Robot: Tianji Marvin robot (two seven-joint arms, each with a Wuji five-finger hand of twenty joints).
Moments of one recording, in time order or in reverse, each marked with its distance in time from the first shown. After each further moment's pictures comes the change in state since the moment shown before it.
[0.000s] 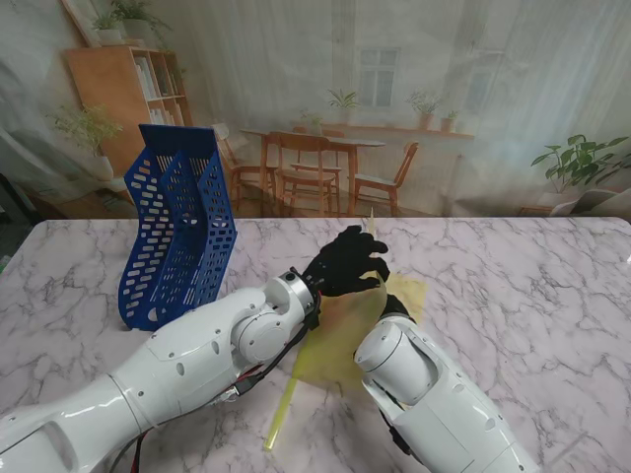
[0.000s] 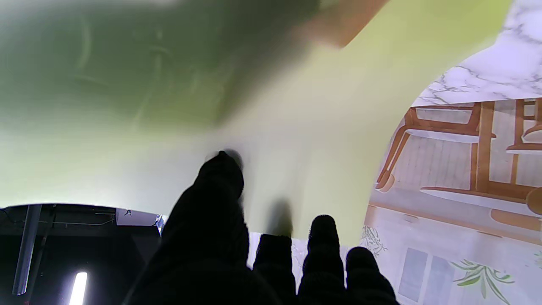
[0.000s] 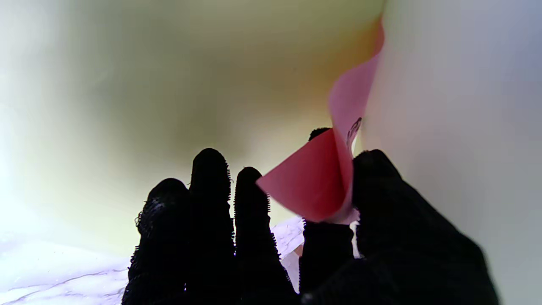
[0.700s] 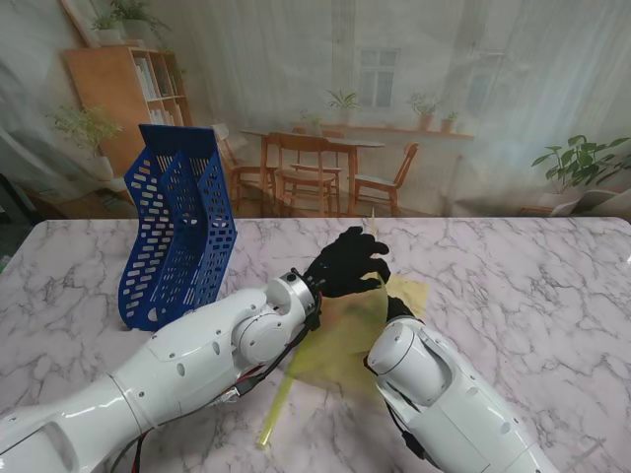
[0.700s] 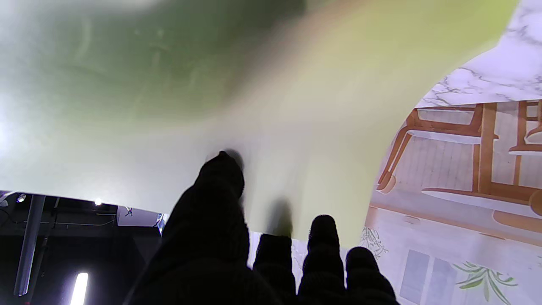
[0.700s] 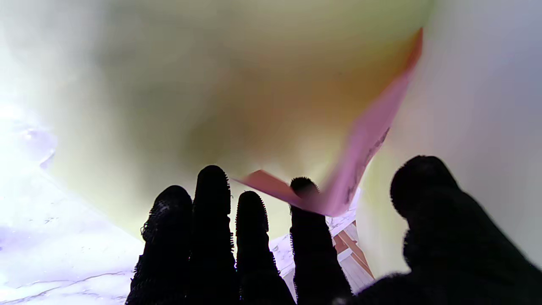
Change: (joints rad) left arm 0.001 -0.001 0.002 -0.002 0.001 0.000 -0.003; right arm -0.013 0.057 0.007 -0.039 -0.037 0.000 0.120; left_hand 0.003 0.000 0.001 0.000 0.000 0.005 0.000 -0.006 0.000 0.000 0.000 0.011 0.000 0.000 0.000 0.000 0.000 0.000 0.000 0.001; right_hand -0.258 -0.036 0.020 0.089 -0.362 0.211 -0.301 0.036 -0.268 0.001 -0.108 -0.090 -0.192 -0.015 -0.062 0.008 -0.173 -0.038 -0.059 0.029
